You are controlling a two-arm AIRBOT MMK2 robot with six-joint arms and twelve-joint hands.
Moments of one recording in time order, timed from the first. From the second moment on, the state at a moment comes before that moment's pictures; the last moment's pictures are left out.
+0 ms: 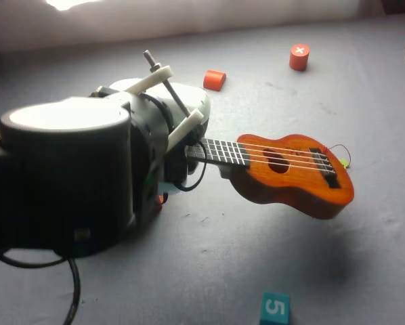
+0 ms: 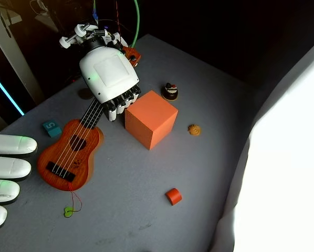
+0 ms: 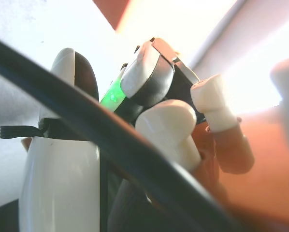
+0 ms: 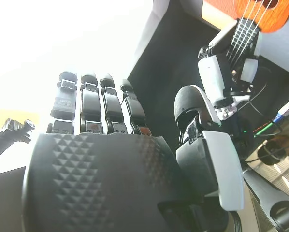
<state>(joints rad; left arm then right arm) 0.30 -1.18 0.73 1.19 1.02 -0.42 -0.31 -0.54 0.84 -0.39 0.48 -0.72</state>
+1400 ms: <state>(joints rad) 0.53 -1.26 0.74 1.47 1.06 -0.79 -0.31 -0.54 0.83 -0.42 0.48 -0.73</state>
